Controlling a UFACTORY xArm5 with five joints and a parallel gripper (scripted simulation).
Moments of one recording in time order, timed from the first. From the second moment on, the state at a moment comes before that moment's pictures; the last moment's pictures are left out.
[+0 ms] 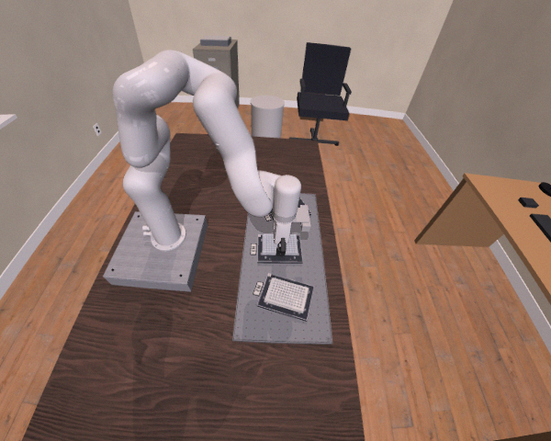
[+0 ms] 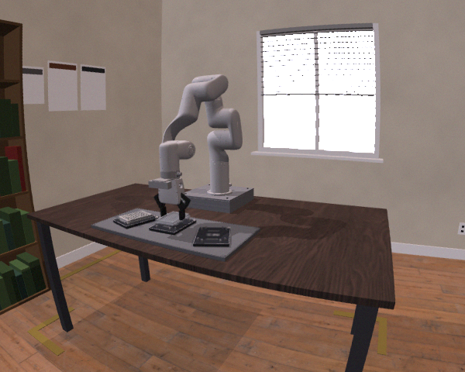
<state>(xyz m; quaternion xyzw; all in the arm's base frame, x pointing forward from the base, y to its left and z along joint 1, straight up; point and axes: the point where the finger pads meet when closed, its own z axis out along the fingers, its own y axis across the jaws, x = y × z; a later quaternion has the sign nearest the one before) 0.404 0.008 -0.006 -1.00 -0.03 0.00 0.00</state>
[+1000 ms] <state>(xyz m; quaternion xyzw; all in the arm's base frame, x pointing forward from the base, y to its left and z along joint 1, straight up) 0.405 0.008 -0.013 -1.00 -0.03 0.00 0.00</state>
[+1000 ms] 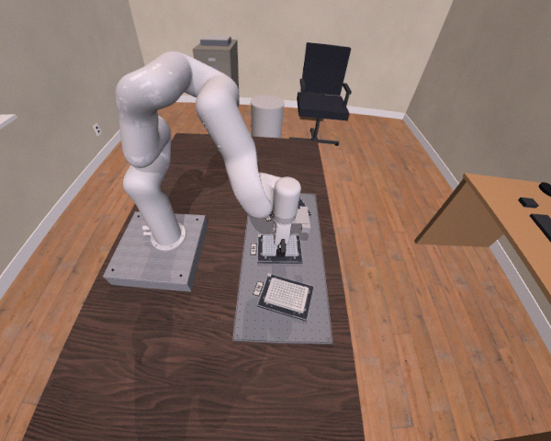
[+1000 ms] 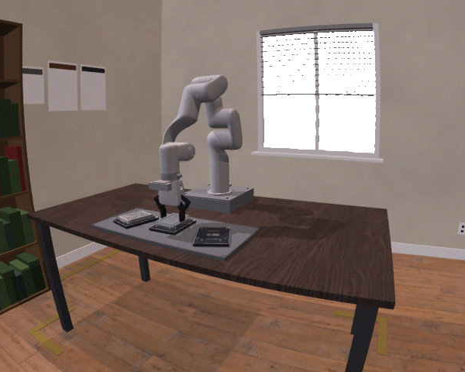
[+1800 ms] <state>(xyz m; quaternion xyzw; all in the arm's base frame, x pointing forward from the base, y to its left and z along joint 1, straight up) 0.405 0.008 -0.021 -1.00 -0.03 0.00 0.00</state>
